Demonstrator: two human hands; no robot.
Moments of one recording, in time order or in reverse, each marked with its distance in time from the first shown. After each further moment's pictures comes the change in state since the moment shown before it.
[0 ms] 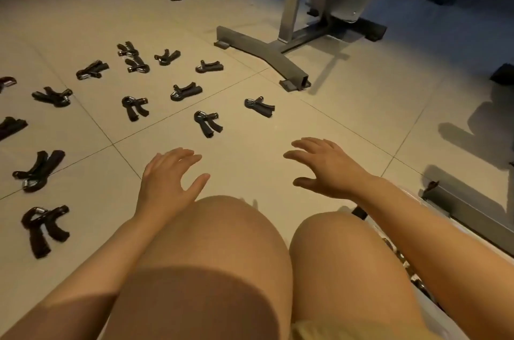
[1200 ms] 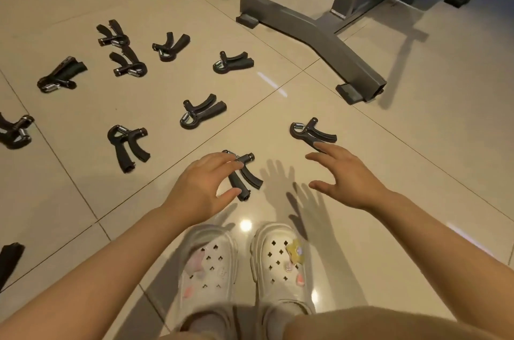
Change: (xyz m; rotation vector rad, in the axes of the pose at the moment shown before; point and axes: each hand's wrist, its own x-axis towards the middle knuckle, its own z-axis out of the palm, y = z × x) left_hand 0.326 -0.210 0.124 -0.002 -0.393 0.227; right_hand 0.390 0.089 0.090 0.319 -0.029 0.134
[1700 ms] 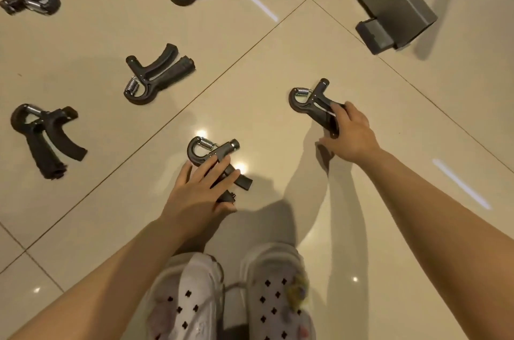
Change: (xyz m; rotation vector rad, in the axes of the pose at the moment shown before) left_hand 0.059 -0.070 0.139 0.246 -0.391 -0.014; right_hand 0.139 0.117 0.097 0.122 -0.108 0.506
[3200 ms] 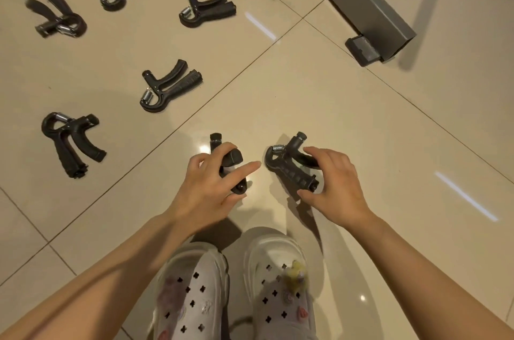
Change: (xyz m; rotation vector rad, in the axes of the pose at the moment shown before) left_hand -0.015 0.027 -0.065 -0.179 0.467 0.160; right_hand -0.128 -0.033 0.012 0.194 0.175 -0.297
